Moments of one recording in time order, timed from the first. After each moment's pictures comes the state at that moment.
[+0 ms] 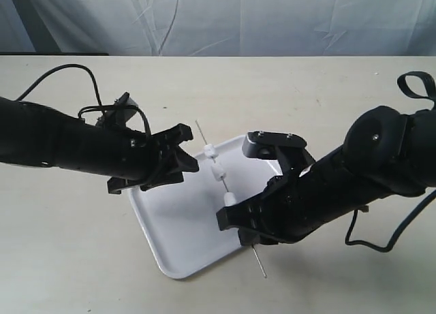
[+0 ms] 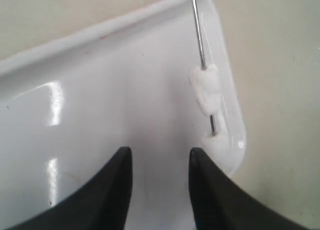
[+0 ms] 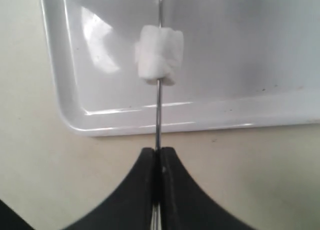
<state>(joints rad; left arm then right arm) -0.42 1.79 -0.75 -1.74 0.51 0.94 0.67 1.61 -0.69 0.88 0.46 -0.39</state>
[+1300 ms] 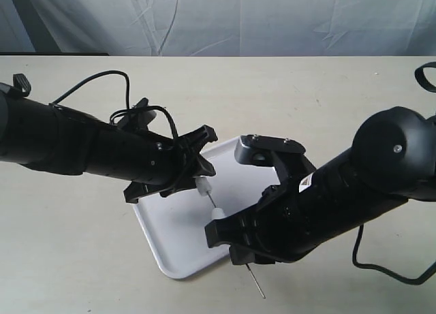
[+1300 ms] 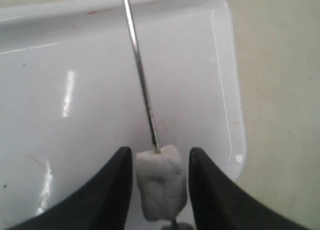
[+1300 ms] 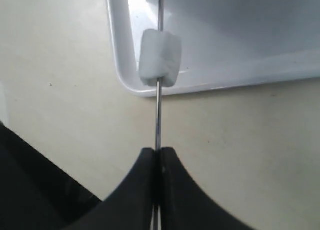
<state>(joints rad) -0.57 1.79 -0.80 -1.74 0.32 0.72 0.78 1.48 -0.69 0.76 0.53 -0.14</state>
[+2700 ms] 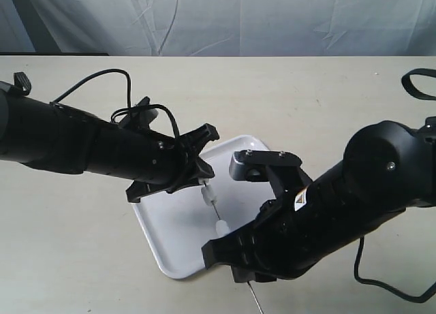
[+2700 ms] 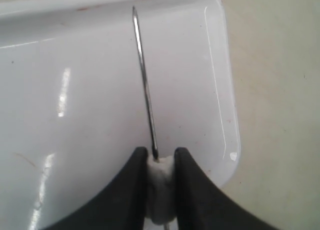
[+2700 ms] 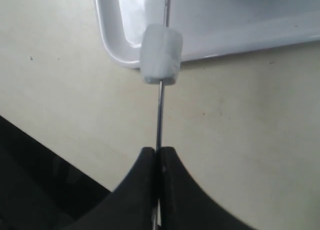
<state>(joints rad) -0.57 1.79 -0.80 -1.74 0.33 0.71 0.84 1.48 -0.69 0.65 0.57 -0.01</state>
